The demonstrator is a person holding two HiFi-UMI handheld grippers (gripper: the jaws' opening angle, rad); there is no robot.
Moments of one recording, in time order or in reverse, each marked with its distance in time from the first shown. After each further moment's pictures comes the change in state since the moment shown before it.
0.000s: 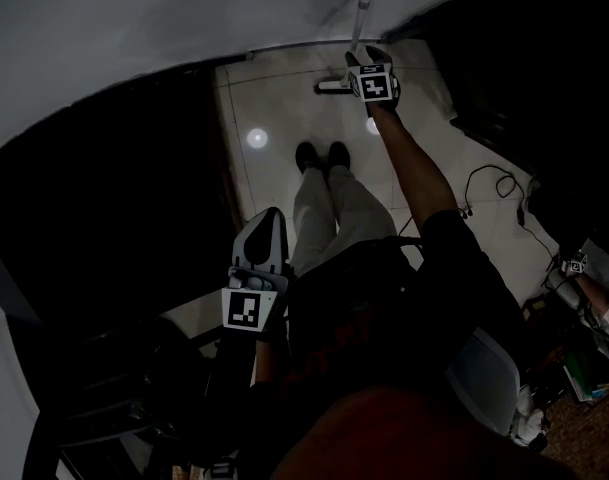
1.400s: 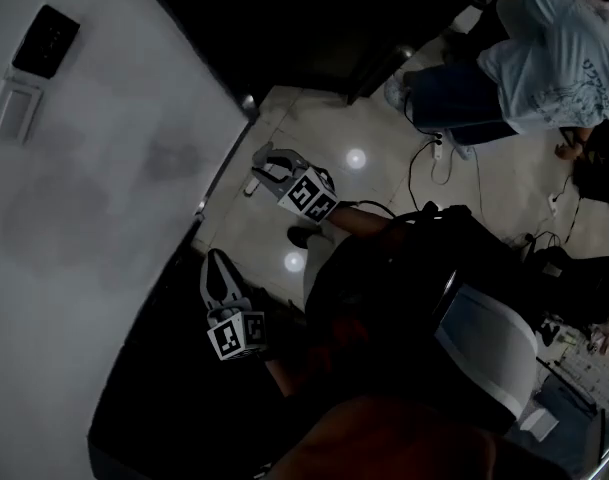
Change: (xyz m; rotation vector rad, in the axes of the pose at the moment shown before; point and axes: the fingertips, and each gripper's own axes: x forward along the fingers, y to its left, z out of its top) left arm 0.040 -0.080 0.087 0.220 -0.119 -0.363; right arm -0.352 0.045 0.051 0.063 -0.466 -0.113
